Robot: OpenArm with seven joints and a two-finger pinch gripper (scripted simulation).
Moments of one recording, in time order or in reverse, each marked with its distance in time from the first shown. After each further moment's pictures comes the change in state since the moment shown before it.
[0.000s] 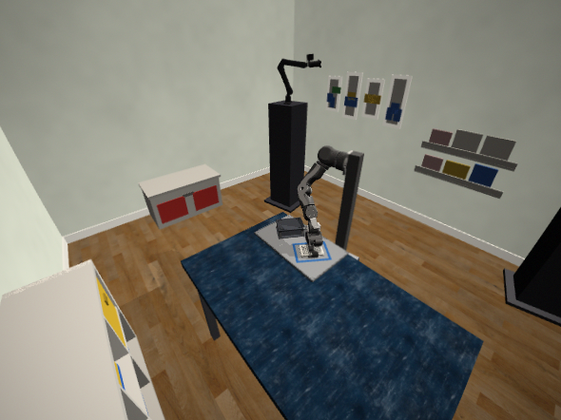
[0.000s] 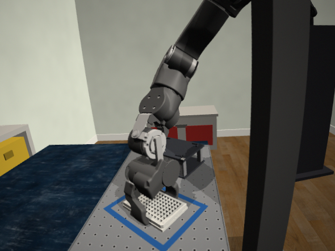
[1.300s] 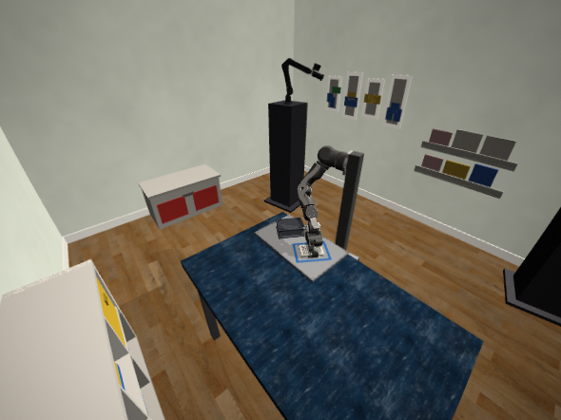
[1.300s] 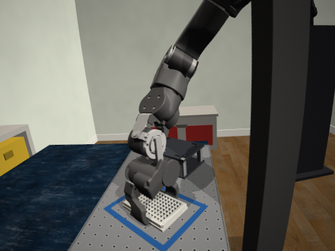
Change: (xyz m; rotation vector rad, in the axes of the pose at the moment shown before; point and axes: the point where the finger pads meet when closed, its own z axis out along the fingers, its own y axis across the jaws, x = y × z) arm 0.000 0.000 0.000 0.000 0.000 0.000
